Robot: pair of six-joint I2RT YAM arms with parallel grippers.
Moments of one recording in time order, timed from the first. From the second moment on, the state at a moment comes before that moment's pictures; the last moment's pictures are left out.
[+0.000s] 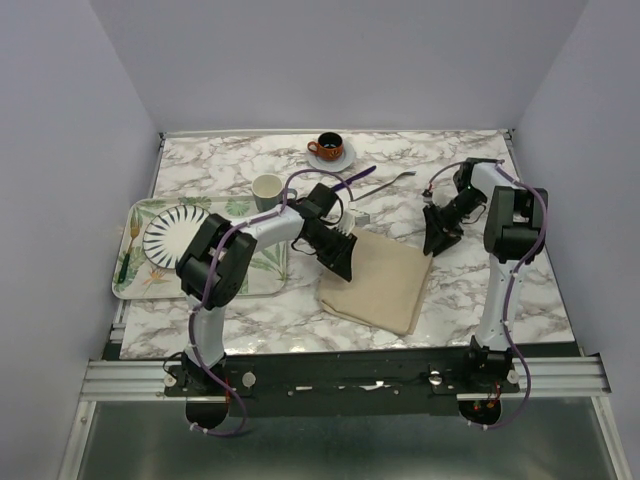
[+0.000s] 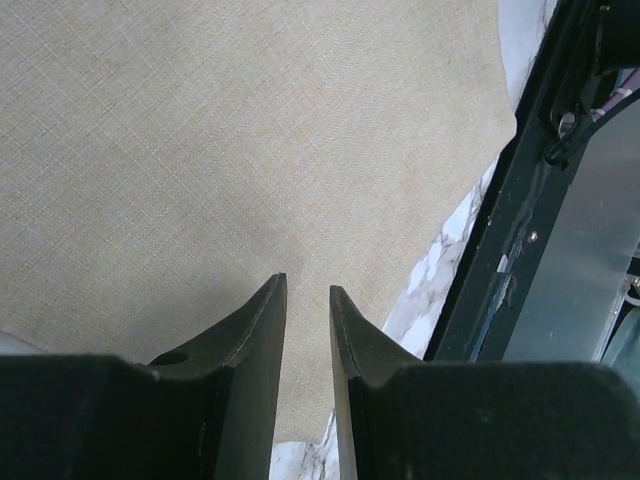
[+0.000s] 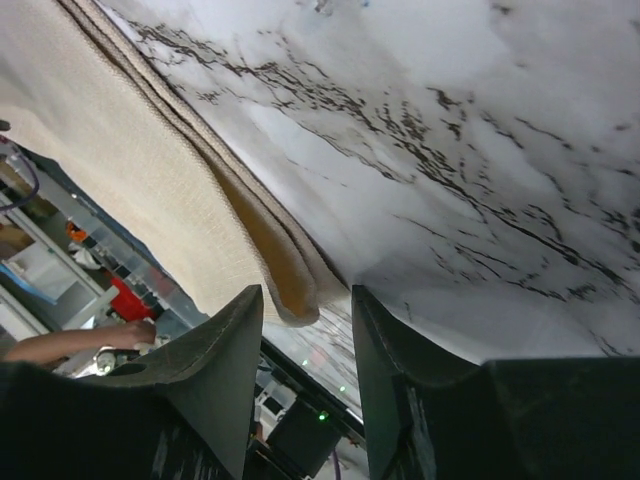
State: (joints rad) left arm -0.63 1.96 1.31 -0.53 0.81 0.07; right arm -0.06 2.30 1.73 -1.35 -0.57 -0.44
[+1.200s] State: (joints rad) left arm -0.52 2.11 1.37 -0.47 0.83 -0.13; right arm 0.26 1.97 1.51 -1.19 -0.45 -0.55
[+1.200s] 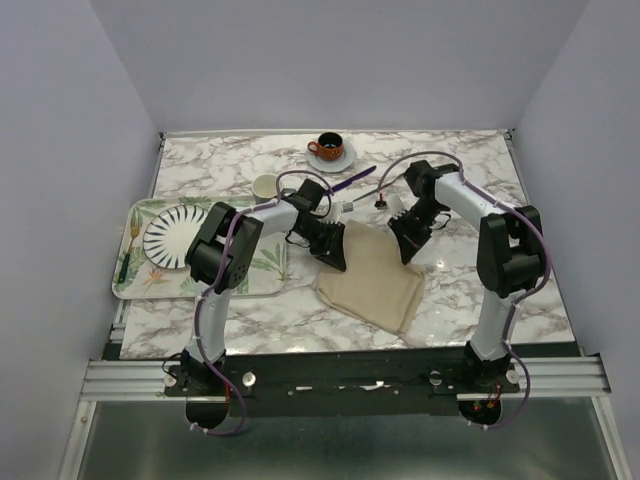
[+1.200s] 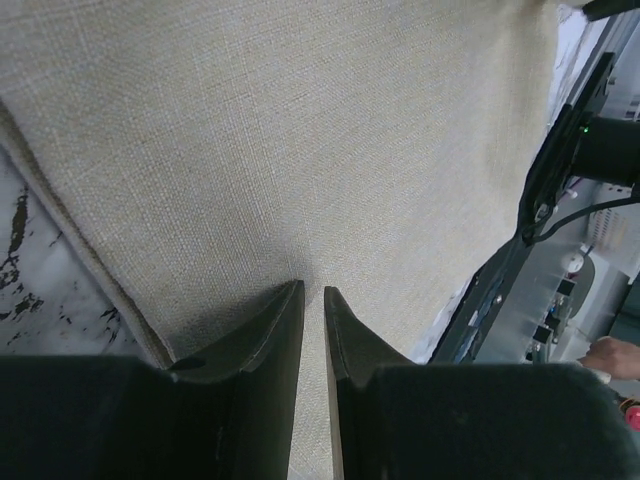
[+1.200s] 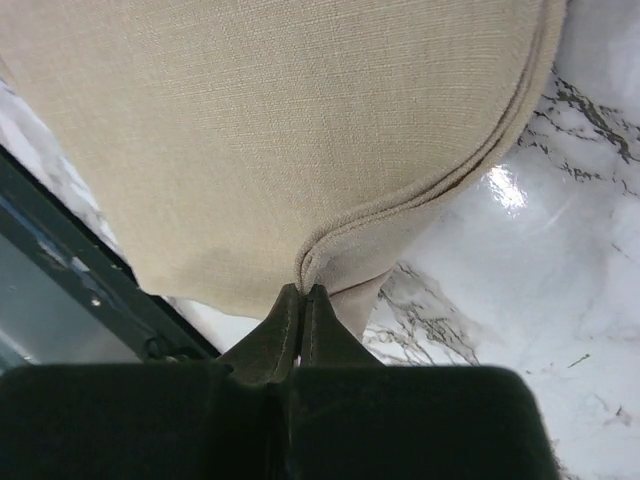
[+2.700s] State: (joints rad) left arm -0.38 2.03 1.76 -0.62 0.85 0.49; right arm 0.65 1.35 0.56 -0.28 0.04 -1.43
